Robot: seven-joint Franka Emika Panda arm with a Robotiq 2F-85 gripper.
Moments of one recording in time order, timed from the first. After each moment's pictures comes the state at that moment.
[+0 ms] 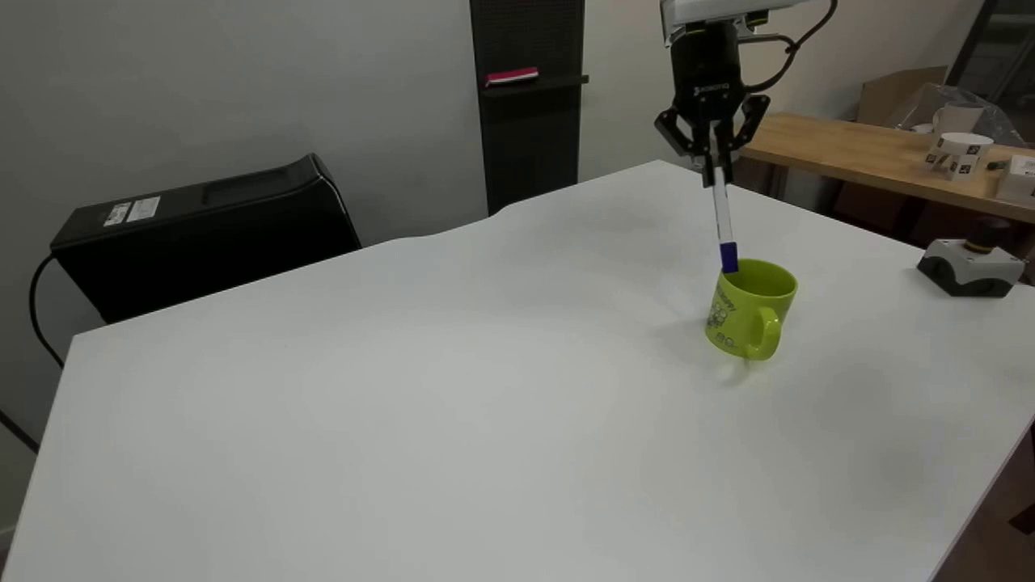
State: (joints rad) arm -0.13 0.83 -0.15 -1.24 0.17 1.52 0.33
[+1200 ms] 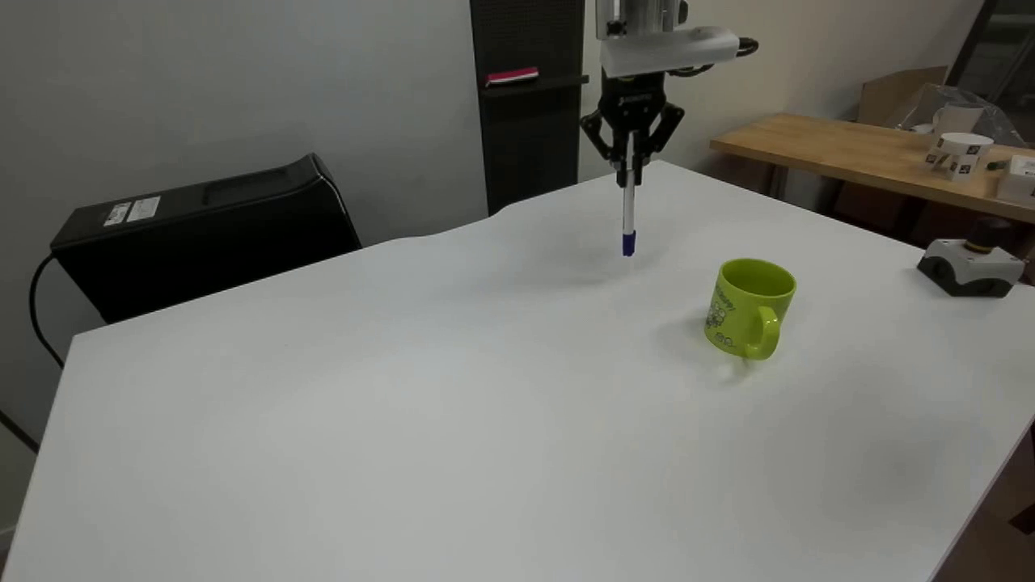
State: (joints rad) arm 0.03 0.68 -0.14 -1.57 0.03 2.24 0.37
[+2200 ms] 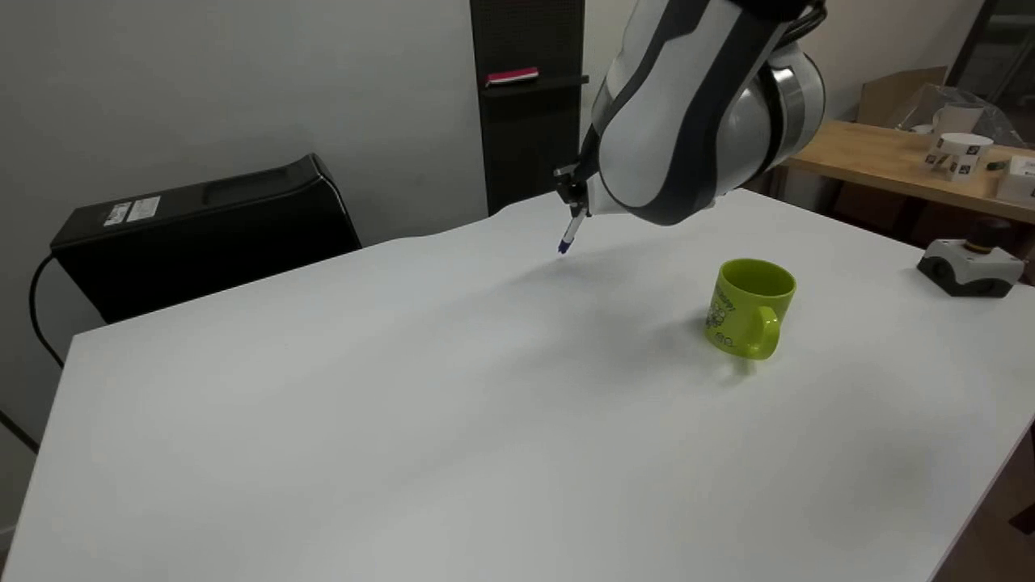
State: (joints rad) arm 0.32 0.71 -0.30 -2.05 0.12 3.34 0.41
